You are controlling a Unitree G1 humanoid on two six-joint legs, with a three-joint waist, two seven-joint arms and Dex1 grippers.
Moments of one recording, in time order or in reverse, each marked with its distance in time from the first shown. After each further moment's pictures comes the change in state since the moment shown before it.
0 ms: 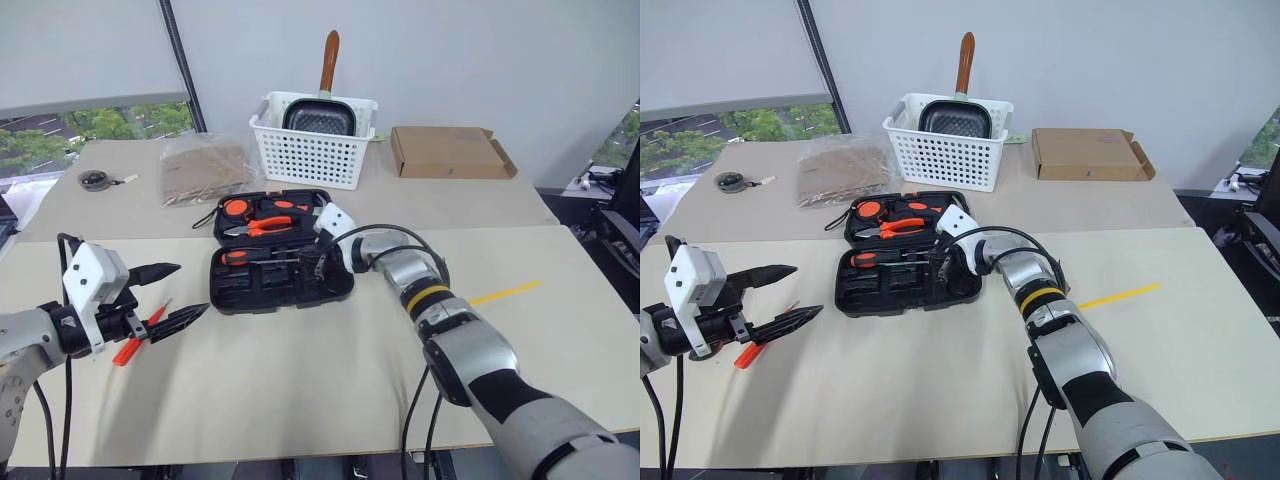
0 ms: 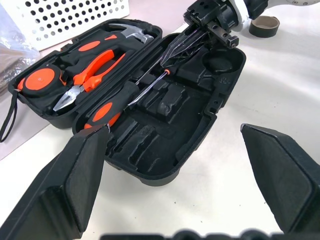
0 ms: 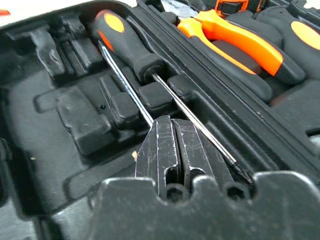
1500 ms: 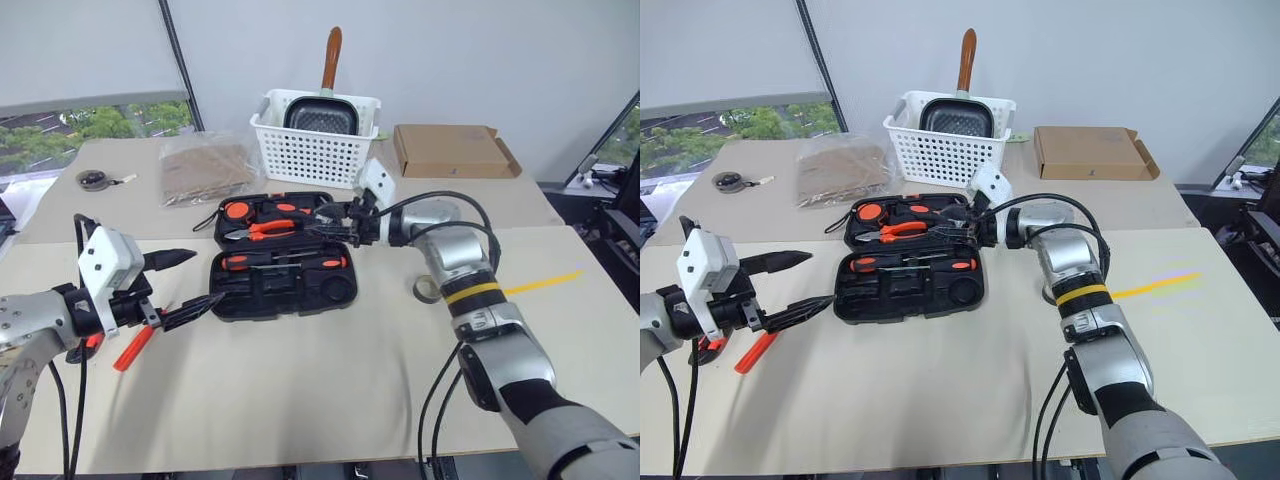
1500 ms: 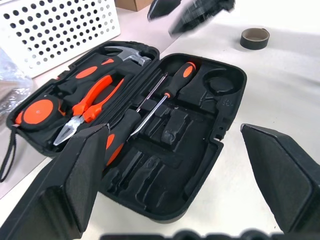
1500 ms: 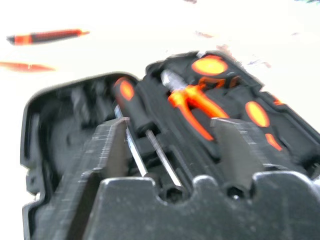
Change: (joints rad) left arm -0.107 0.009 -0.057 -0.009 -0.001 0.026 -0.006; right arm 0.125 -0.140 -0.097 -0.480 0.230 0.168 0.160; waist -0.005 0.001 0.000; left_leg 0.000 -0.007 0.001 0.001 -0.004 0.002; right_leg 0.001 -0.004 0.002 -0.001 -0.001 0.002
